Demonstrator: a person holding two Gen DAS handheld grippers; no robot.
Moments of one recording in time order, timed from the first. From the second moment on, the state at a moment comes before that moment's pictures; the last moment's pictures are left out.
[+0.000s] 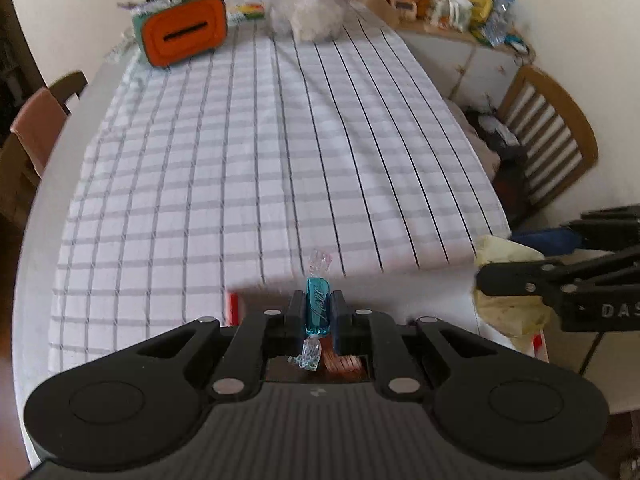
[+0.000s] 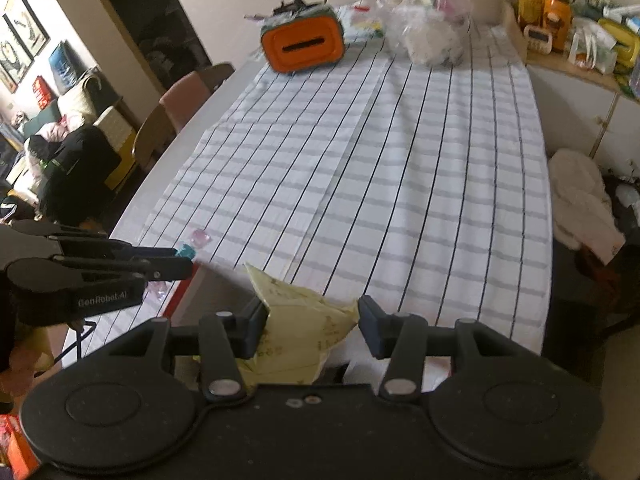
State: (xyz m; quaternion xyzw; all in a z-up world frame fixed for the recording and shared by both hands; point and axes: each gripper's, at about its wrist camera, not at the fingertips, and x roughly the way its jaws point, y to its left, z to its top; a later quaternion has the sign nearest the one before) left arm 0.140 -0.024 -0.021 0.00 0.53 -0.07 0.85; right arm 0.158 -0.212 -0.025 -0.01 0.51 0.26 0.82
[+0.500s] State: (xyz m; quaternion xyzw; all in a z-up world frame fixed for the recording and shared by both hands) left arm 0.104 -0.052 -0.087 0.00 0.60 -0.07 0.80; right arm 0.127 -0.216 -0.092 -0.01 0.58 0.24 0.78
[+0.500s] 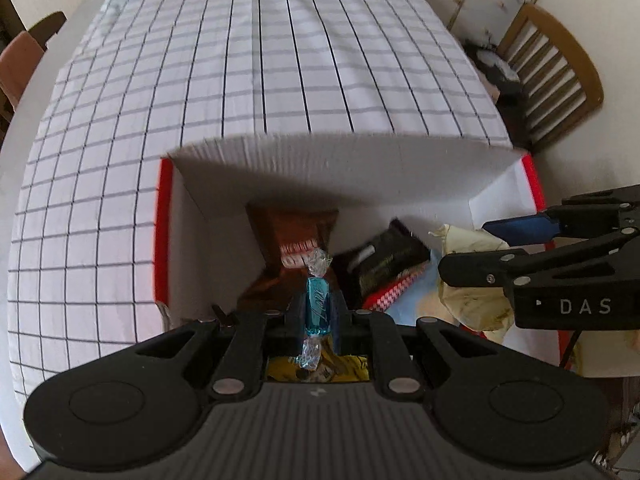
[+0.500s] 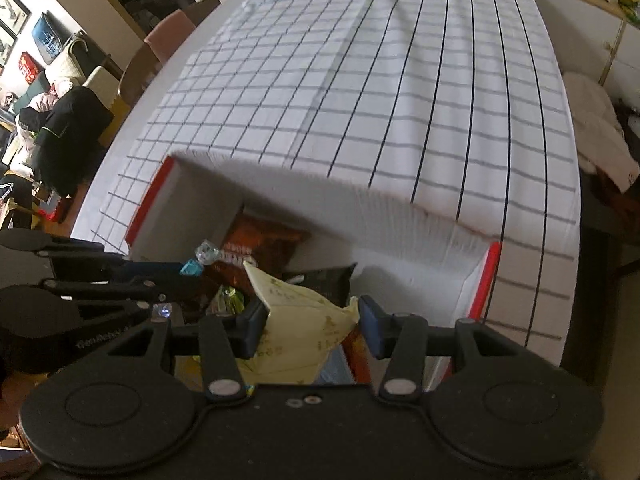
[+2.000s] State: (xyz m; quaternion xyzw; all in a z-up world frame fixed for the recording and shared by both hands) left arm 0.048 -0.054 -0.052 0.02 0.52 -0.08 0.85; right arm 0.066 -0.235 -0.057 0.05 0.51 0.23 0.83
